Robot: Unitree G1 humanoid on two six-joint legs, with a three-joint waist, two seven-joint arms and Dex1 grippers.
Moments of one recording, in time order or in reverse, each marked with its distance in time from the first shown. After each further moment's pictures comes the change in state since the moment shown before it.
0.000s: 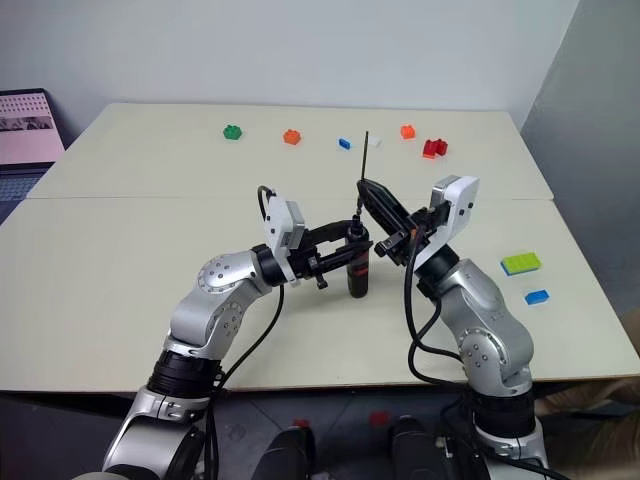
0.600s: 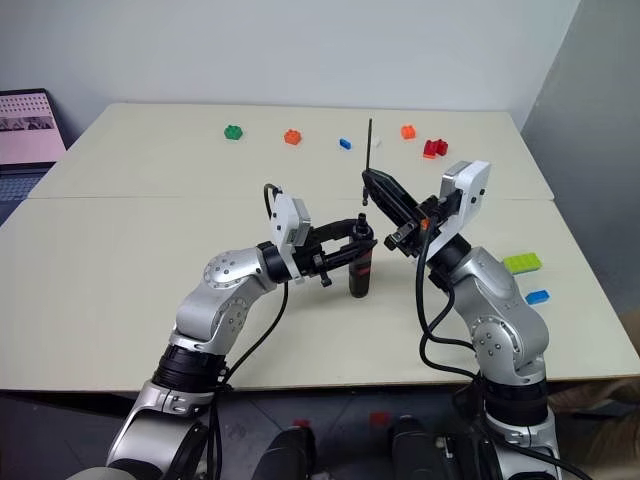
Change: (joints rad) left arm -0.021 -0.009 -0.007 0.027 0.002 -0.001 -0.003; right arm -0.044 -0.060 -0.054 0.009 0.024 0.019 0.049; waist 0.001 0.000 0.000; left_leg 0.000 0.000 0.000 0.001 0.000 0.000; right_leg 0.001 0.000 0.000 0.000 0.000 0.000
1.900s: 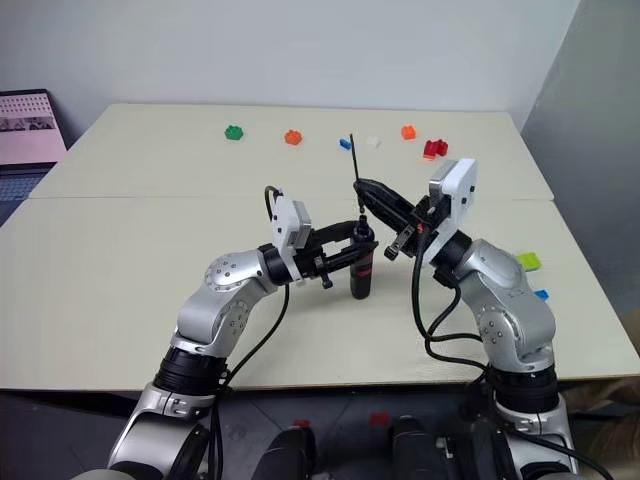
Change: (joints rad) left arm 0.000 -0.011 -0.006 0.002 0.003 -0.002 0.000; right arm -0.052 -0.079 0.029 0.070 -0.084 -0.027 0.167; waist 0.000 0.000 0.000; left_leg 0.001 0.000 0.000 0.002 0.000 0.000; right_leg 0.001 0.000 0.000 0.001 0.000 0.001
